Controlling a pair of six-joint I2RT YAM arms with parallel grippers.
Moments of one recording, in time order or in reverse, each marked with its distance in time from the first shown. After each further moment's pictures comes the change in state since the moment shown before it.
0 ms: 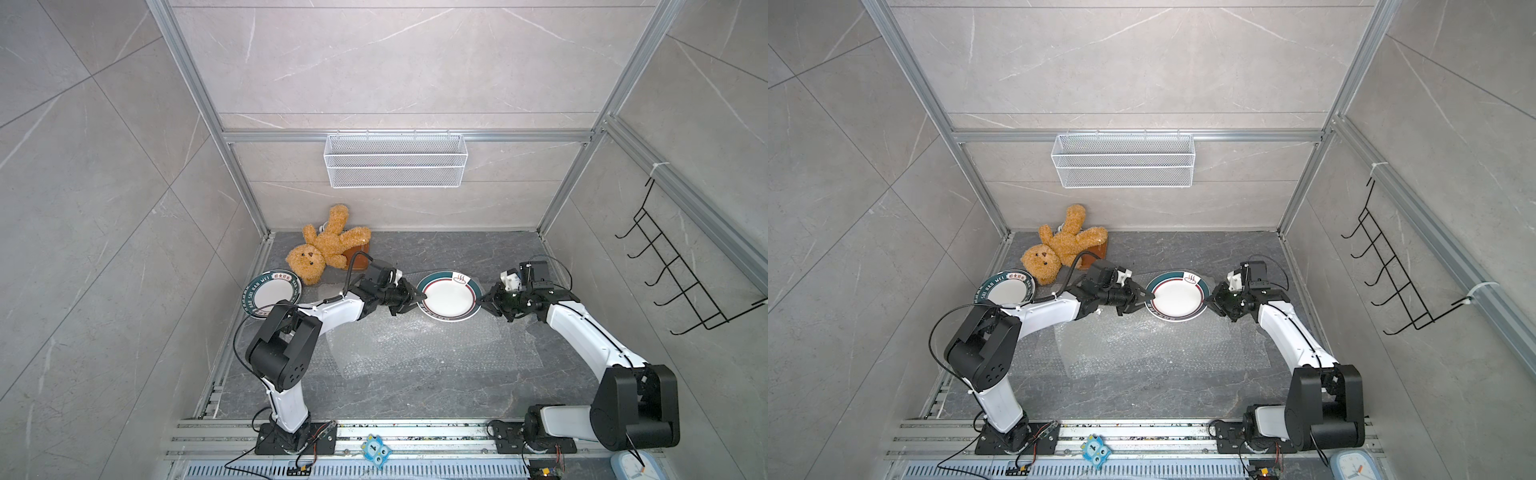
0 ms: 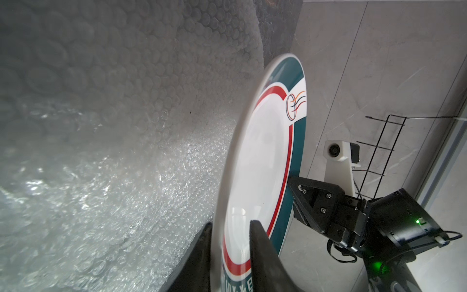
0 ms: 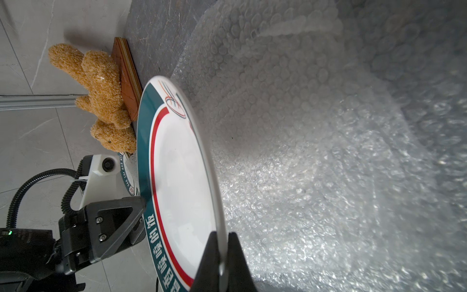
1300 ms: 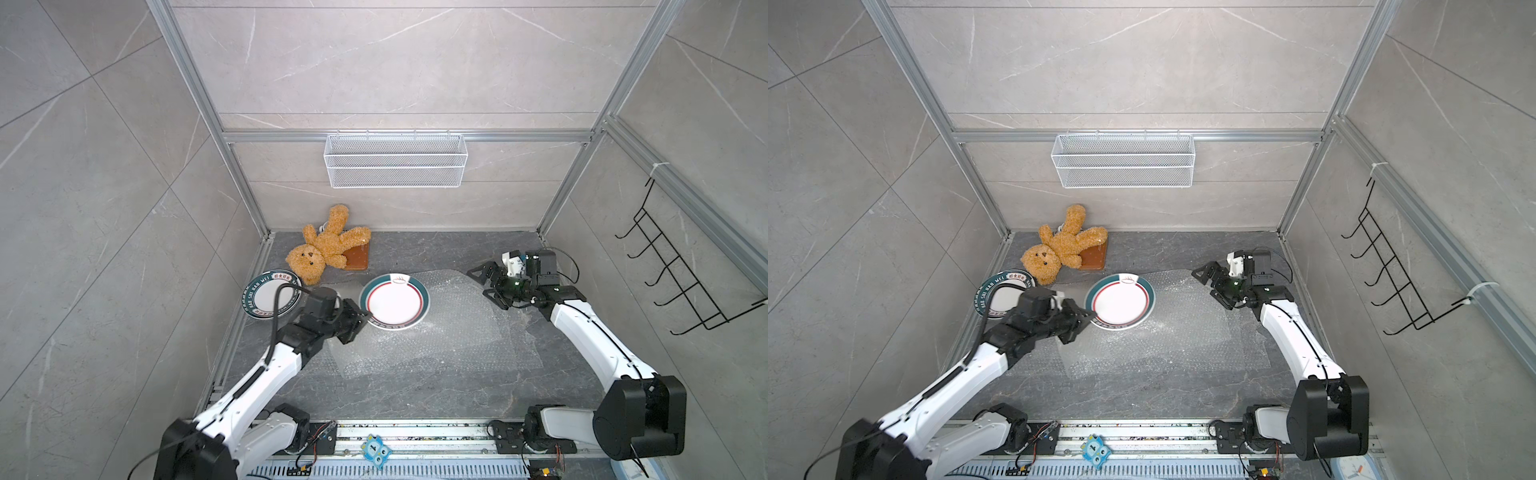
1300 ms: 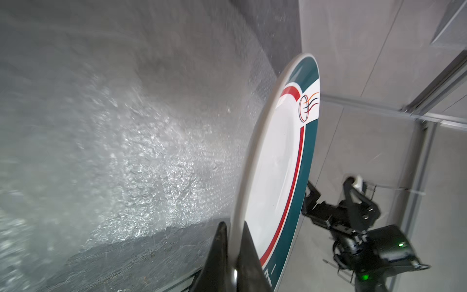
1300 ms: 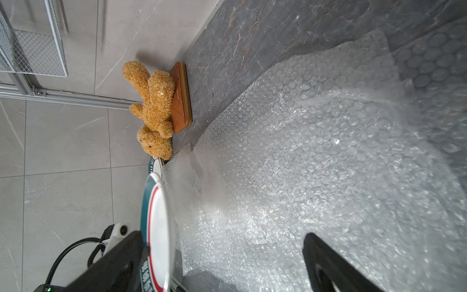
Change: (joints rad) left arm 0.267 -0.833 -0.384 -0.463 -0.269 -0.072; right arm 0.025 -0.044 0.068 0.112 -0.022 0.010
